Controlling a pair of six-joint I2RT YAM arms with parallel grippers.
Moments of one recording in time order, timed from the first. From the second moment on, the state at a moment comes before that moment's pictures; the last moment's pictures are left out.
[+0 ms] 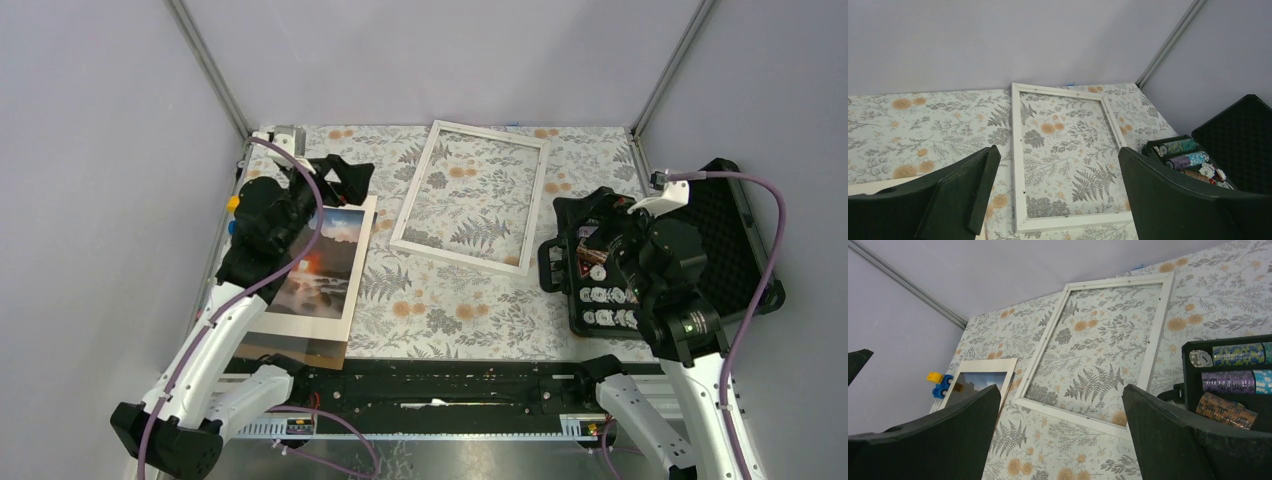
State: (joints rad) left arm -0.35 0.93 0.99 -0.02 0.08 -0.31; right arm 0.26 0.64 1.04 -0.52 0.04 0.48
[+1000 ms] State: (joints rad) left arm -0.48 1.00 1.00 -0.38 -0.11 -0.35; right arm 0.42 1.11 0.66 -0.07 -0.24 0.87
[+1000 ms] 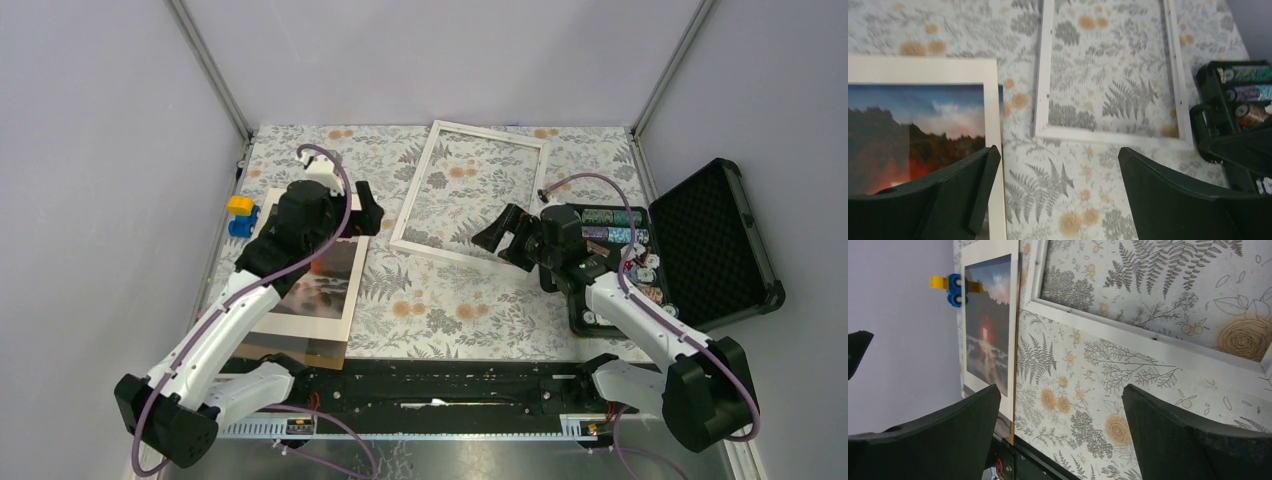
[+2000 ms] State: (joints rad) left arm -0.48 1.81 1.51 -0.66 -0.04 -0.37; right arm 0.35 1.59 1.05 -0.53 0.22 0.68
